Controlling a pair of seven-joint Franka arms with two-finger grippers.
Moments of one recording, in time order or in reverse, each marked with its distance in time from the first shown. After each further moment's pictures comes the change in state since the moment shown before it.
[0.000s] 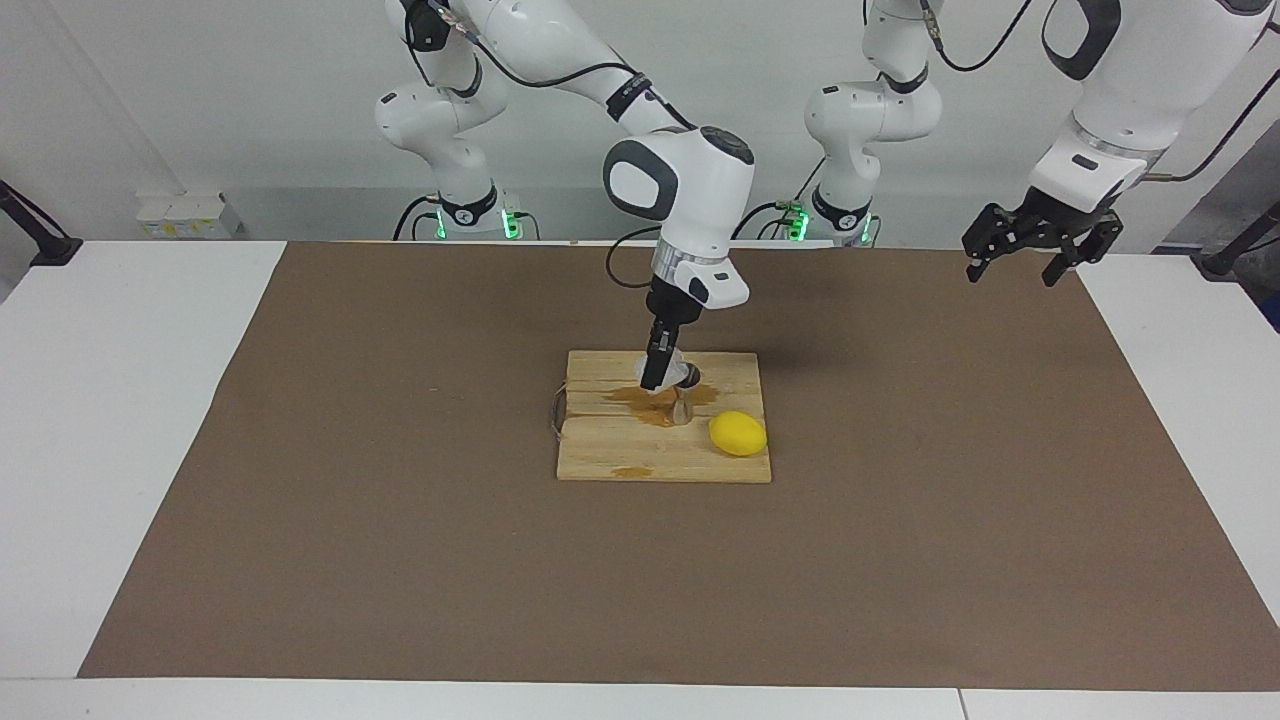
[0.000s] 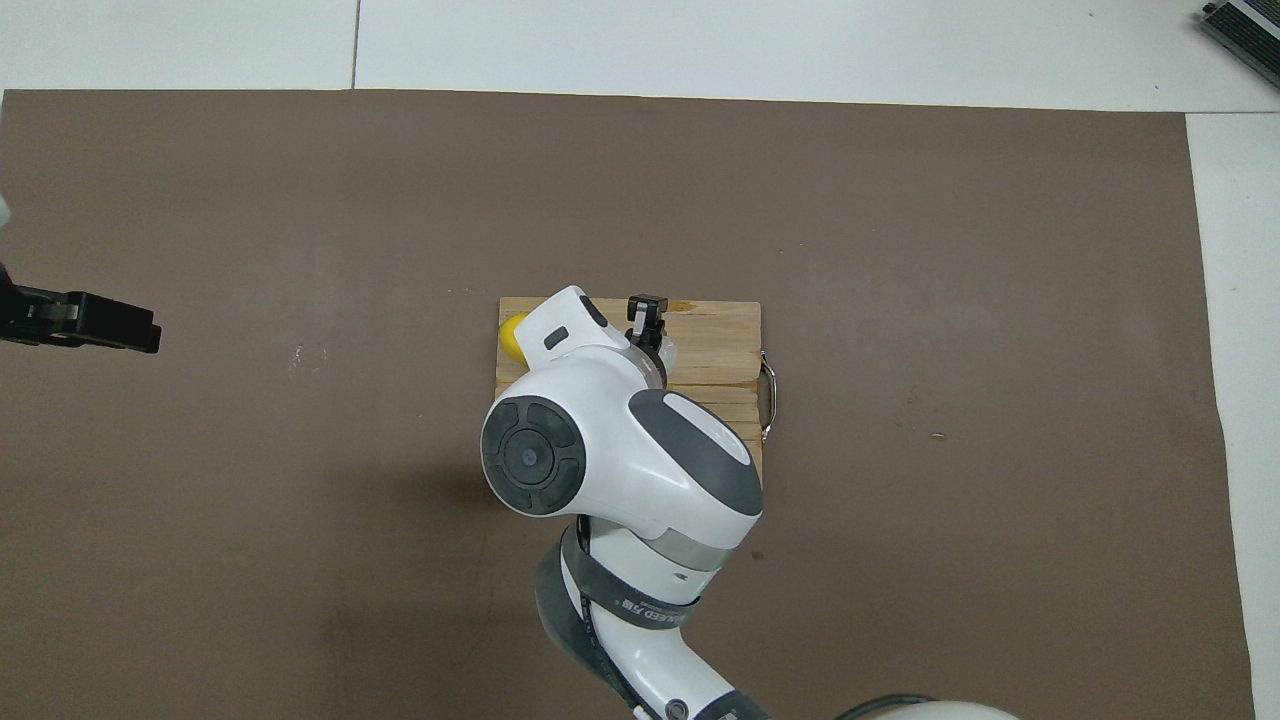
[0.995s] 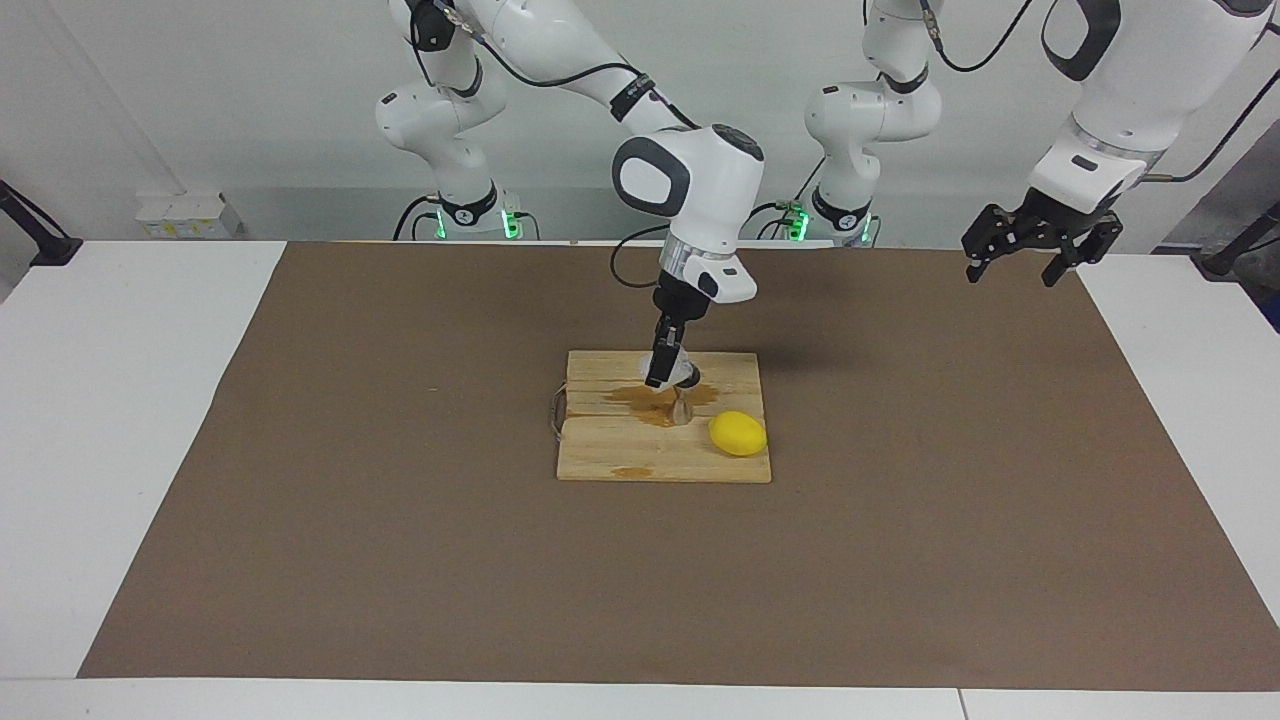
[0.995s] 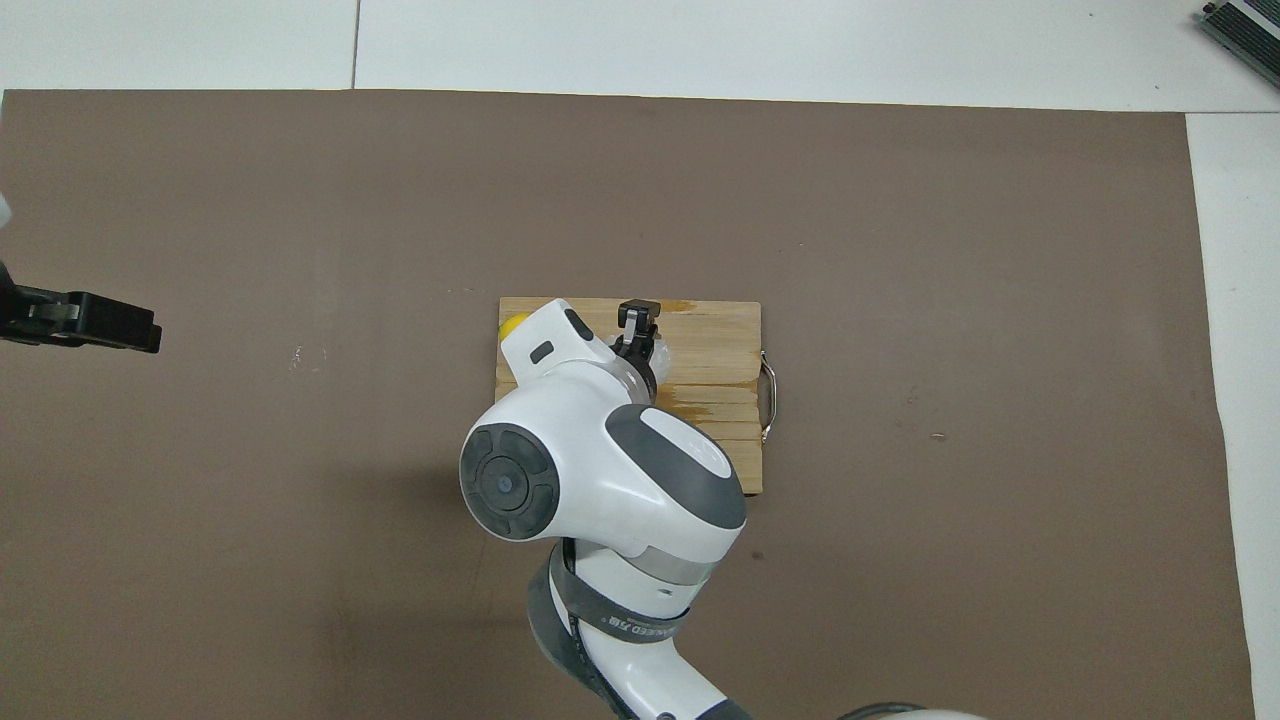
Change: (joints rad) left arm 0.000 0.002 0.000 0.000 -0.002 0.000 0.000; right arm 0.023 0.002 0.000 -0.005 -0.049 -0.005 0.030
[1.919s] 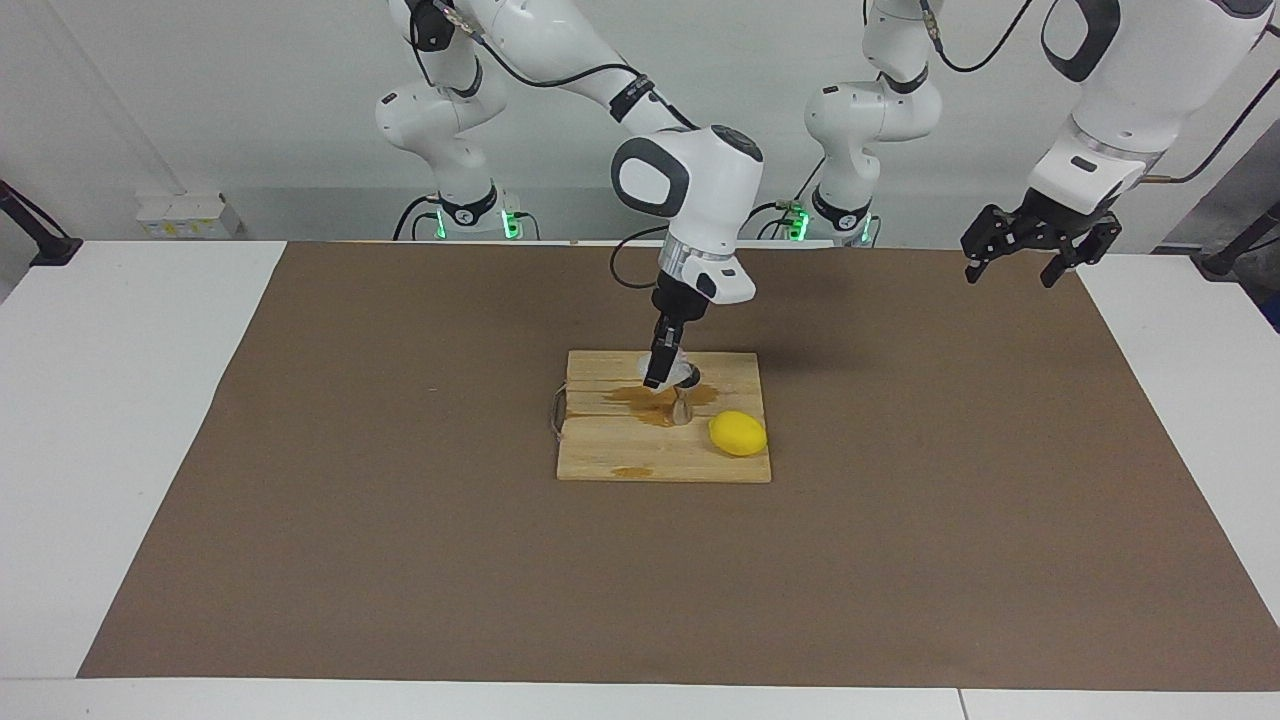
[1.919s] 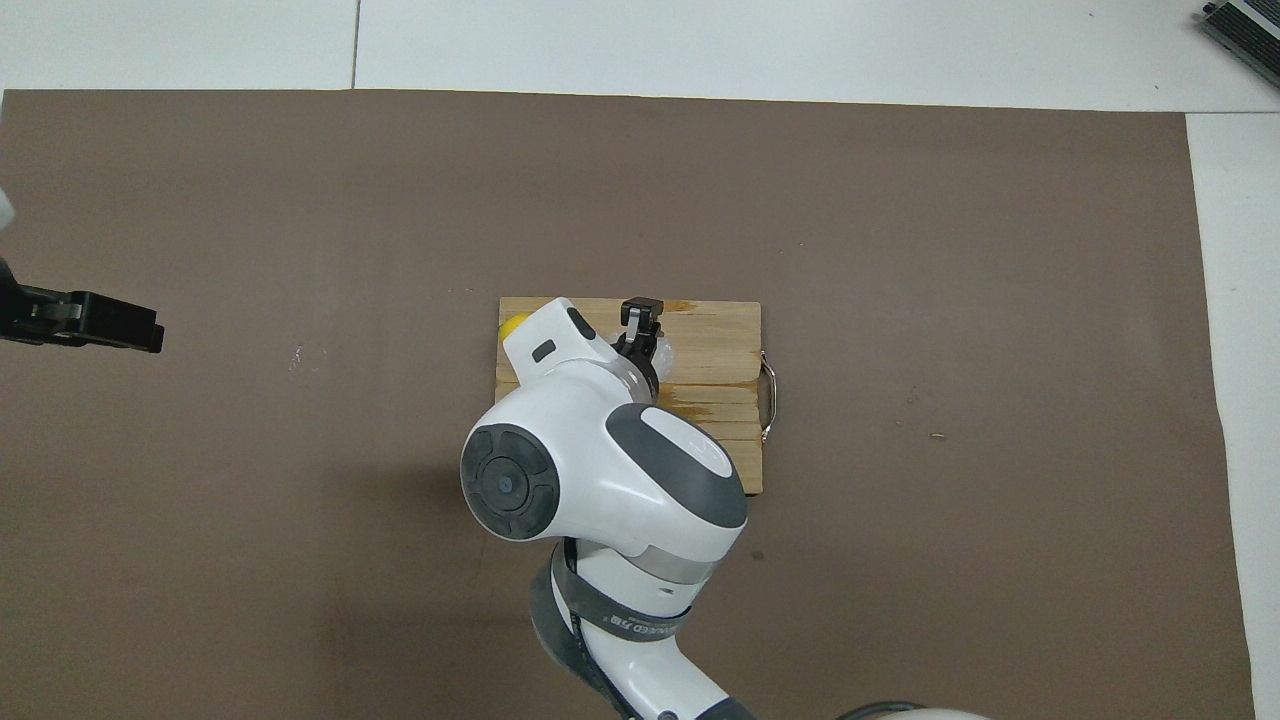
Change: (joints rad) left arm 0.000 0.001 0.000 0.000 -0.001 0.000 0.000; right arm -0.002 0.000 -0.001 -0.001 0.001 0.000 0.017
